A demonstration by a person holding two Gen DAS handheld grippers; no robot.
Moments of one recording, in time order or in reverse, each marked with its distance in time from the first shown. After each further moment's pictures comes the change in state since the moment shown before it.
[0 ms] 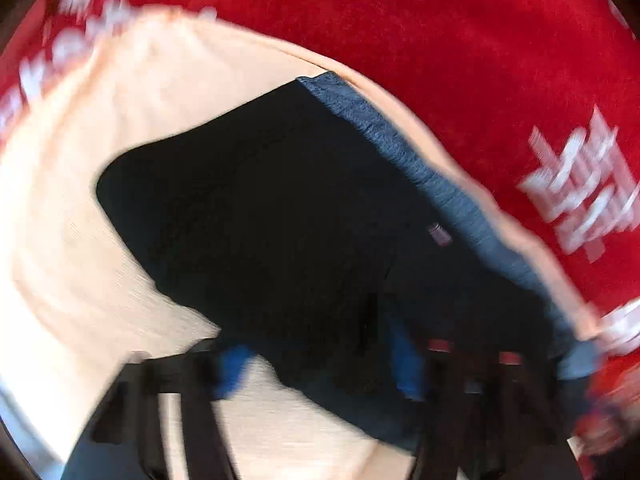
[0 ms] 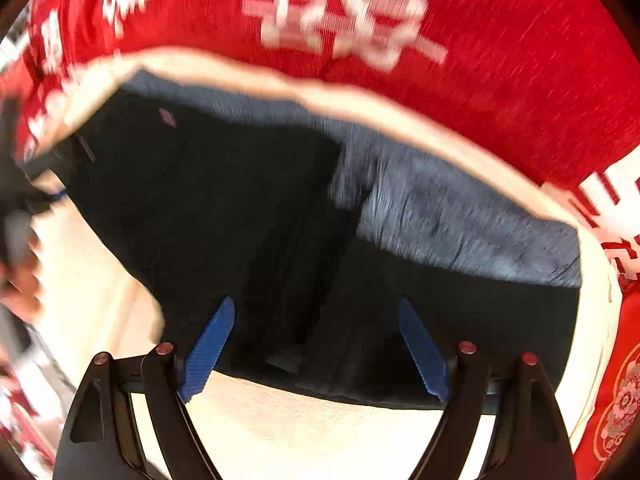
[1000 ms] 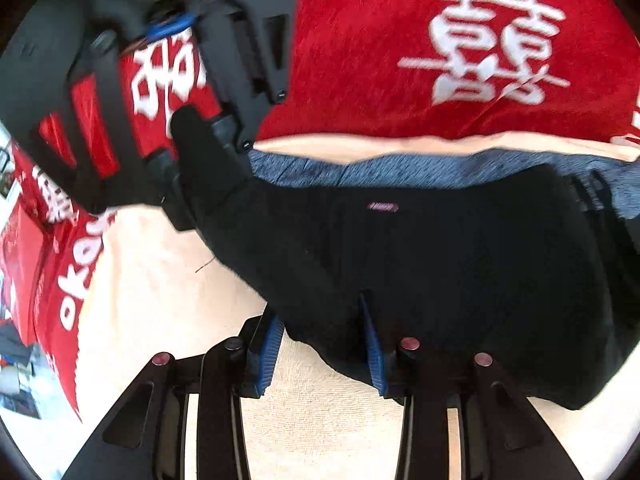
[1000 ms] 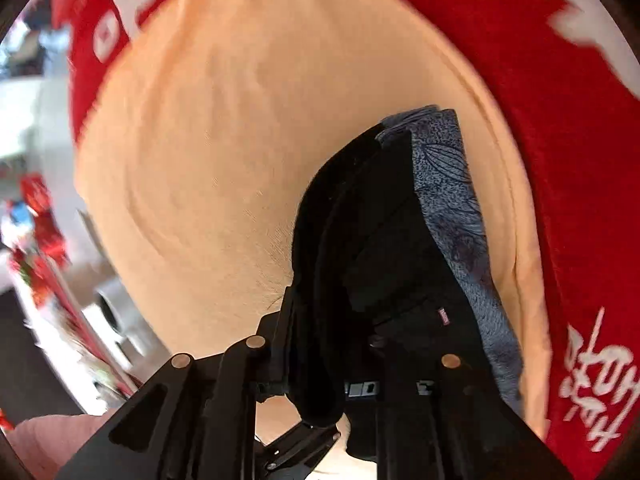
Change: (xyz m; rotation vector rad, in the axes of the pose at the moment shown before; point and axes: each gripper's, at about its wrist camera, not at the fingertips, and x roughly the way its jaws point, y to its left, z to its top) left arm -0.039 -0.079 -0.051 0.585 -0.221 0.241; right arm 0.074 0.263 0.199 -0.519 0.540 0.209
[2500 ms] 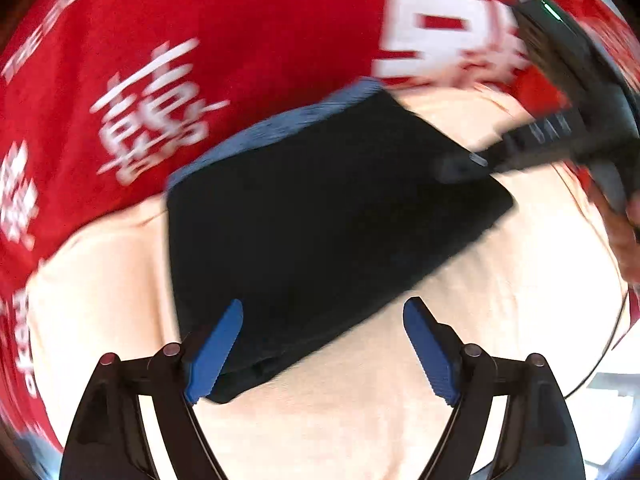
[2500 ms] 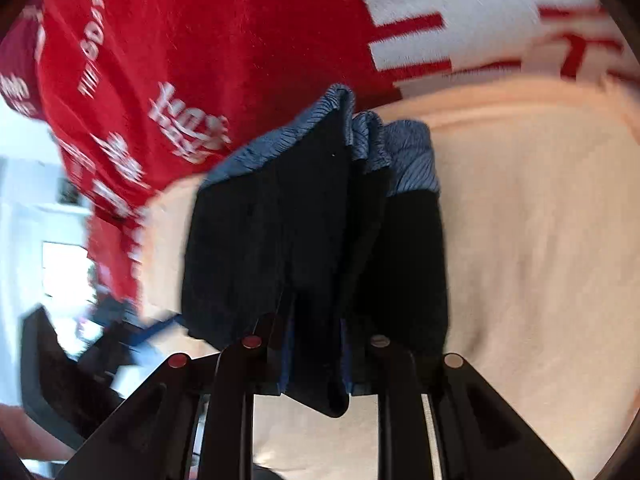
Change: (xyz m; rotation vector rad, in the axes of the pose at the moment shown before) left arm -0.108 -0.216 0.034 0.254 0.132 -0.345; right arm 0.032 -0.295 -0.519 0.771 -0.737 0.362
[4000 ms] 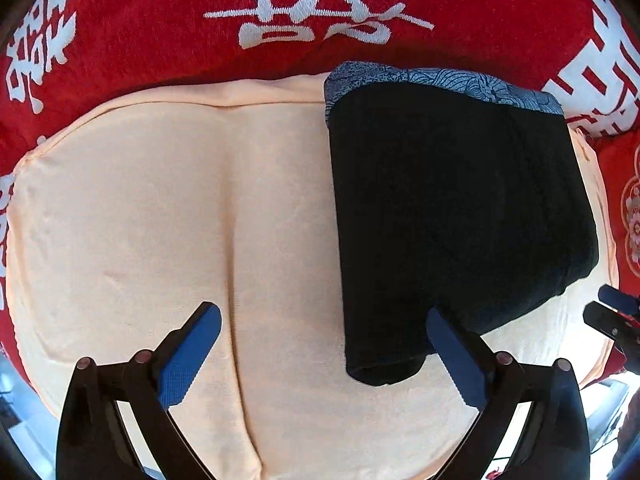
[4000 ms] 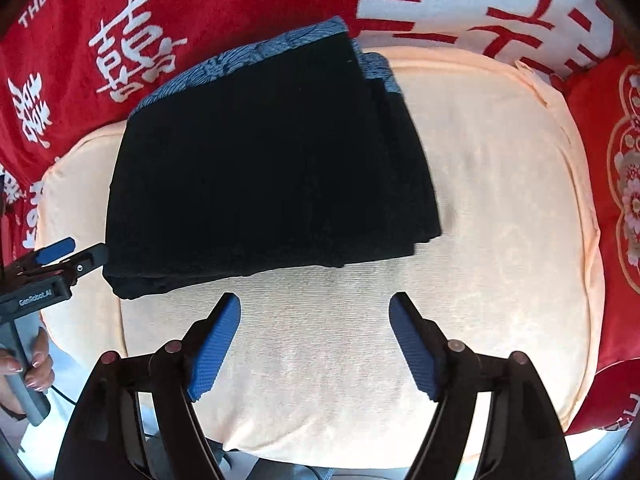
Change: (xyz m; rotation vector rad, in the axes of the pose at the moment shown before) left arm 0.051 0.144 -0.018 -0.289 0.228 -0.067; right arm 0.009 0.075 -0.081 0.071 0.038 -0.443
